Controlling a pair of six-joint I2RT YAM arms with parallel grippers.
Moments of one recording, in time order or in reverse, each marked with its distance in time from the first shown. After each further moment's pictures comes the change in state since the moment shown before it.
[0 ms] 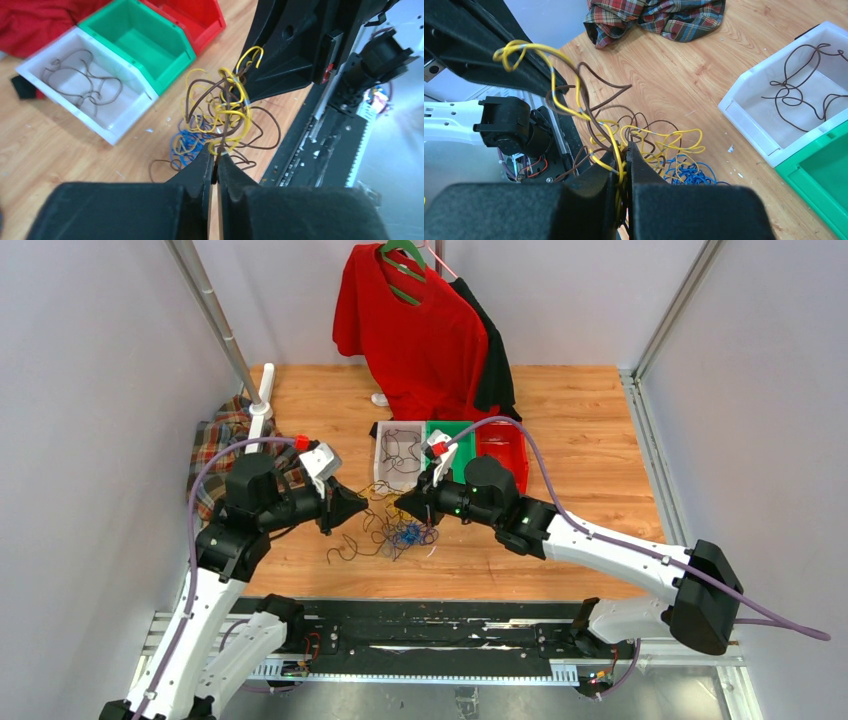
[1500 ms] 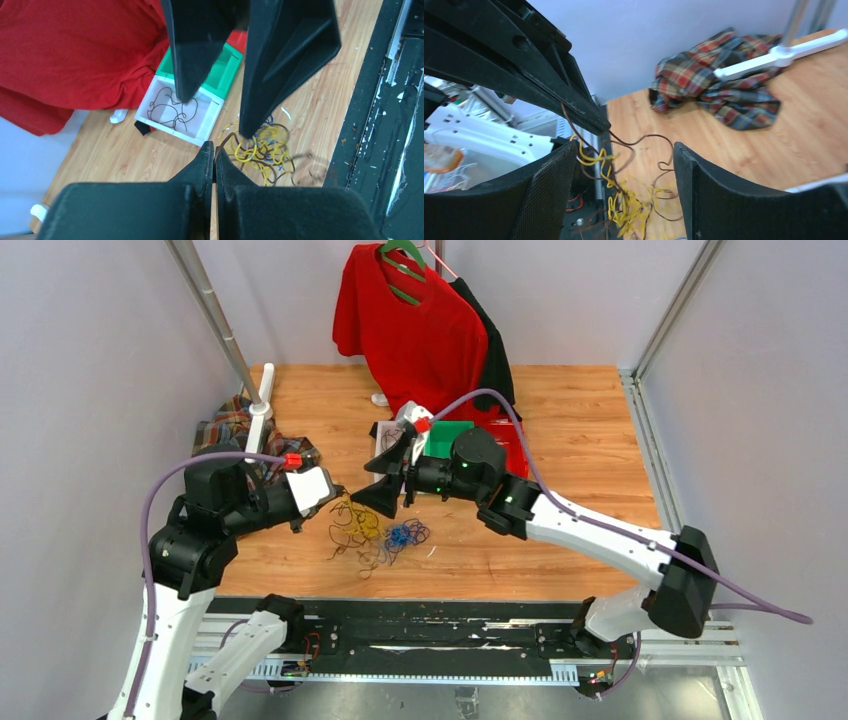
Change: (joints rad) left arm -0.001 0.039 0.356 -0.344 -0.063 0.580; right arm 0.021 0.102 0.253 0.103 -0.182 -0.052
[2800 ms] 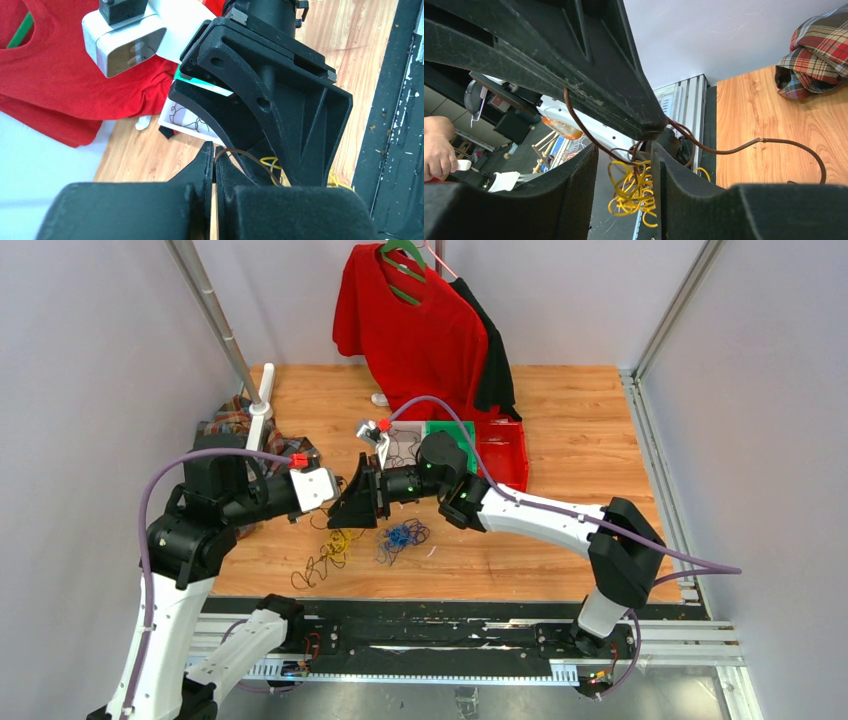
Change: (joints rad) left arm 0.002 0.054 0.077 -0.051 0.003 0.155; right arm 0.000 0.293 0.055 0.322 -0.436 0.445
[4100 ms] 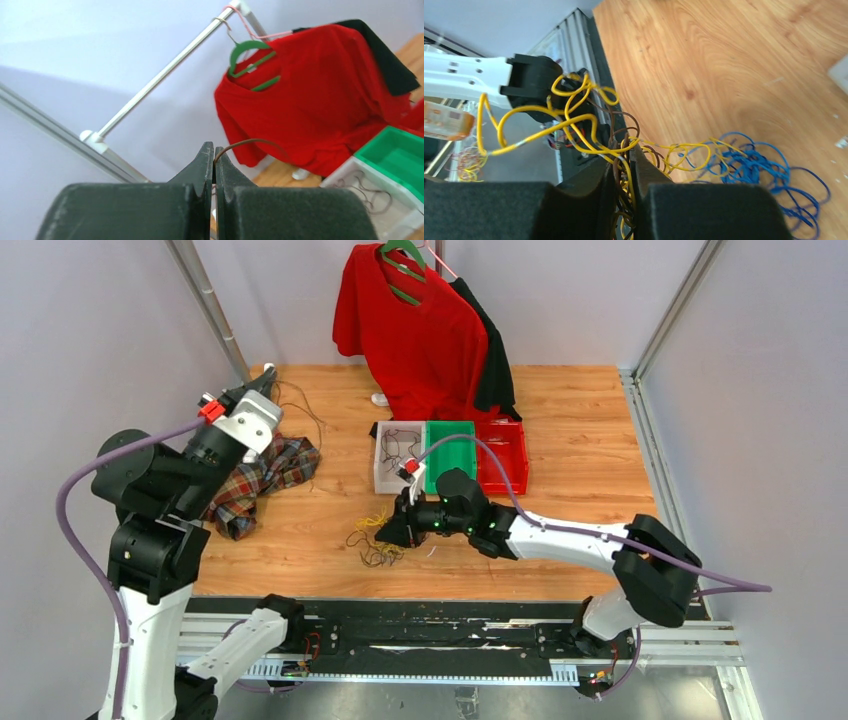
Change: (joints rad) left arm 0.000 0.040 0.208 0.511 -0.449 -0.152; right arm 0.003 -0.162 -0.357 -0.201 0.368 -0.220
